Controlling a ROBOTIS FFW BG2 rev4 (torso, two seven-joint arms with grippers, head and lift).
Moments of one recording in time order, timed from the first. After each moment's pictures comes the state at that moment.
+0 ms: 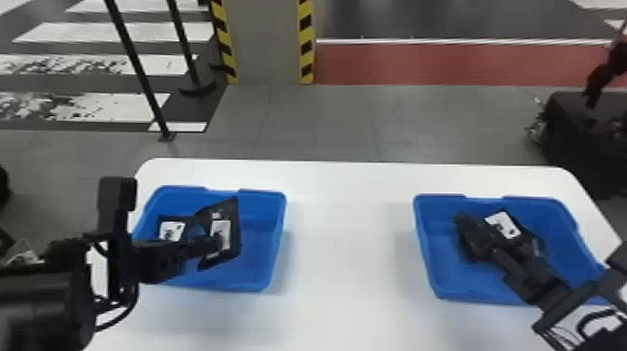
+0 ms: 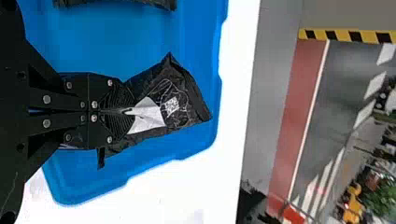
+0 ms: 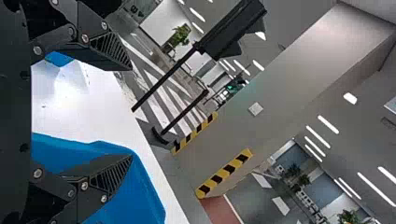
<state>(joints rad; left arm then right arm) 0.09 0.12 0.26 -2.07 -0.11 1.16 -0.79 0.21 -0.06 -0.26 -1.72 -0.67 0.46 0.62</state>
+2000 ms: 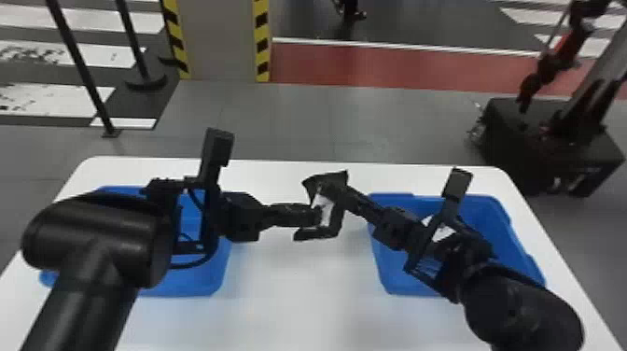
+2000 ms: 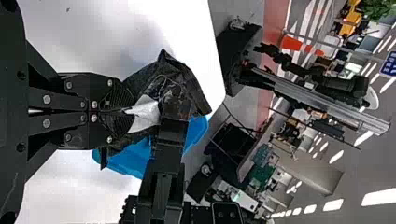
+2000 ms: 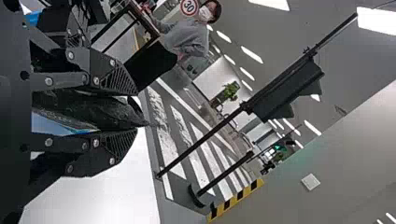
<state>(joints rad) -0.22 0.12 -0.17 -1.71 0.10 0.92 -0.96 -0.03 -0.05 -0.04 -1.62 -0.54 0.58 0.70</state>
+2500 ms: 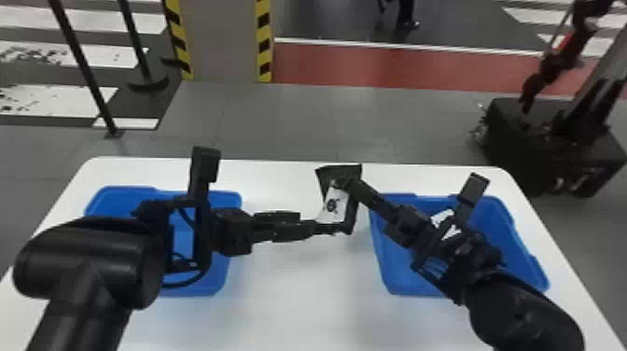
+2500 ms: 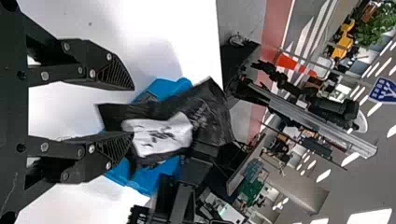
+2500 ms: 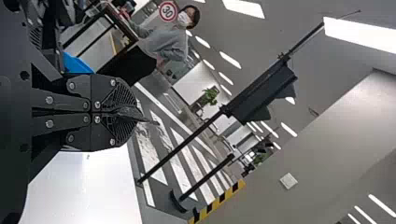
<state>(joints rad) -0.15 0.11 -0.11 -1.71 0.13 0.91 -0.90 -0.03 -0.05 -0.07 -1.56 -0.60 0.48 0.72</state>
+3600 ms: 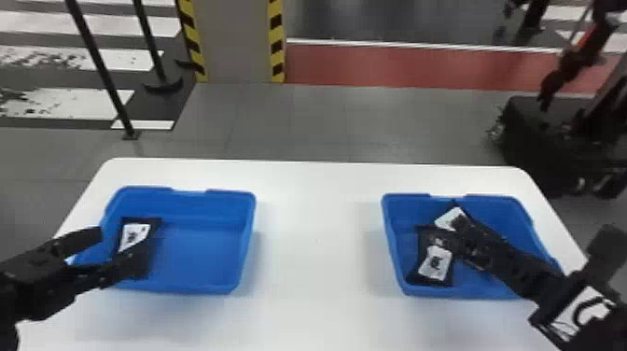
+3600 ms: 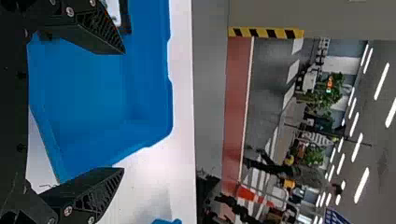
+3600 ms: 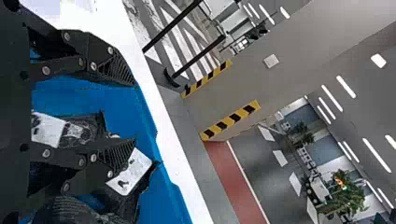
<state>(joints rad) 0.32 0.09 0.47 -2.26 0.02 0.86 -0.84 0.22 -0.13 -0.33 -1.77 -0.58 0.52 0.46</state>
